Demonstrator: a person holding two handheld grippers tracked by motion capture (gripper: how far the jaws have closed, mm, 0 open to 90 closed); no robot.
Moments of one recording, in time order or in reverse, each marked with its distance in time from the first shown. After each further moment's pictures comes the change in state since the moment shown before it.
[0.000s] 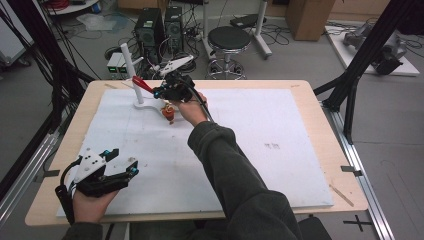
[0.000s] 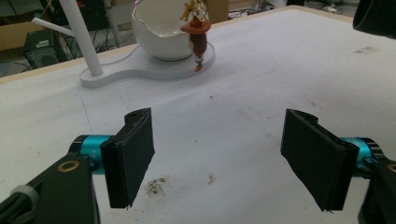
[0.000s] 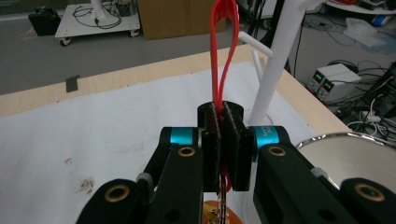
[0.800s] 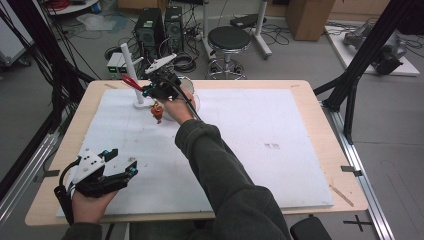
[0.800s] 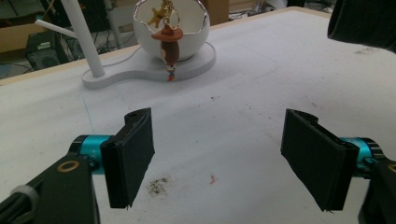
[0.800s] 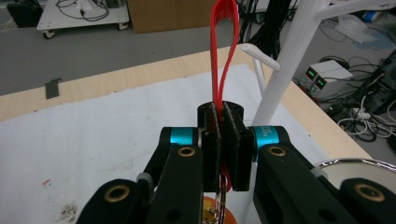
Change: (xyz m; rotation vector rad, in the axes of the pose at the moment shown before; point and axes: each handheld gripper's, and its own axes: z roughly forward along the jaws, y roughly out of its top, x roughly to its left) left arm 0.001 -0.001 -0.002 -0.006 0.004 0.001; right arm 0.007 0.018 0.033 0.035 -0.042 -0.012
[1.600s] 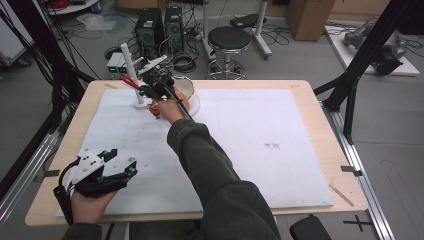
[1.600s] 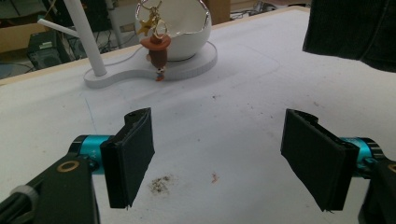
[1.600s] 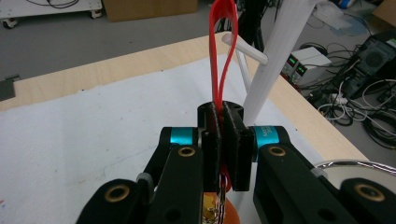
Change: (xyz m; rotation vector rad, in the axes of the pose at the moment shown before) left arm 0.001 -0.001 -0.001 0.001 0.005 0.000; right arm -0.002 0.003 0.028 0.047 -0.090 0.007
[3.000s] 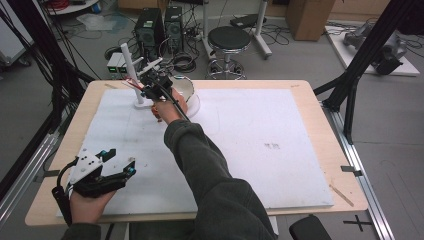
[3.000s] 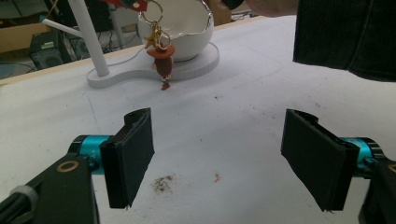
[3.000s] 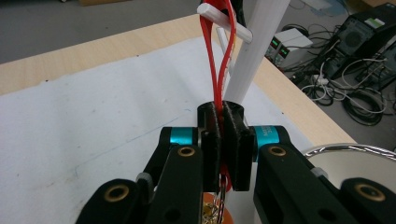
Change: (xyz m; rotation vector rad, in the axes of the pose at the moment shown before) left arm 0.002 0.000 -0.002 -0.004 0.003 -0.004; right arm -0.001 -0.004 0.017 0.072 -0.081 0.028
